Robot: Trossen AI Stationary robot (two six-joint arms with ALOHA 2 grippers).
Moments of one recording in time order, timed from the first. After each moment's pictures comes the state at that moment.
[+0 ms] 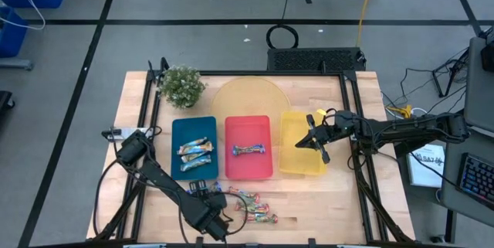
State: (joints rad) left arm -0.70 2.13 1.59 -1.21 -0.08 -1.00; right arm -0.14 0.79 0.13 0.42 -0.42 -0.07
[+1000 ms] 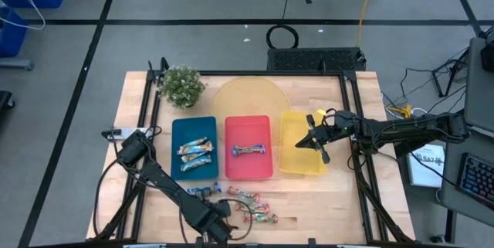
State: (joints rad) left arm -0.70 2.13 1.60 -1.05 0.04 -0.94; right arm -0.14 0.79 0.13 0.42 -0.42 -0.06
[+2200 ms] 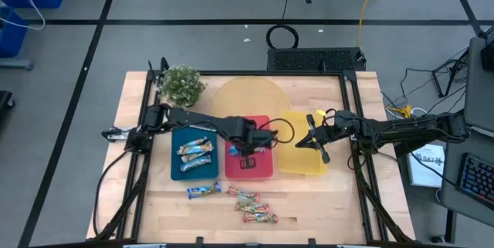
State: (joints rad) left arm -0.07 2.13 1.77 -1.07 -0.07 -0.22; right arm -0.14 0.79 0.13 0.42 -0.42 -0.12
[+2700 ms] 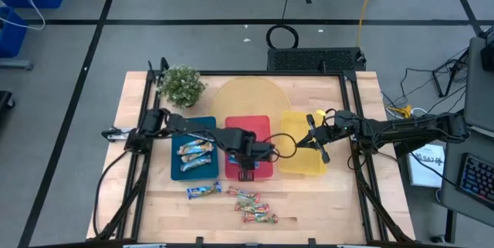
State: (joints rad) left arm -0.14 2.13 1.74 -0.95 -0.02 -0.13; right arm -0.14 0.79 0.13 0.42 -0.42 -0.12
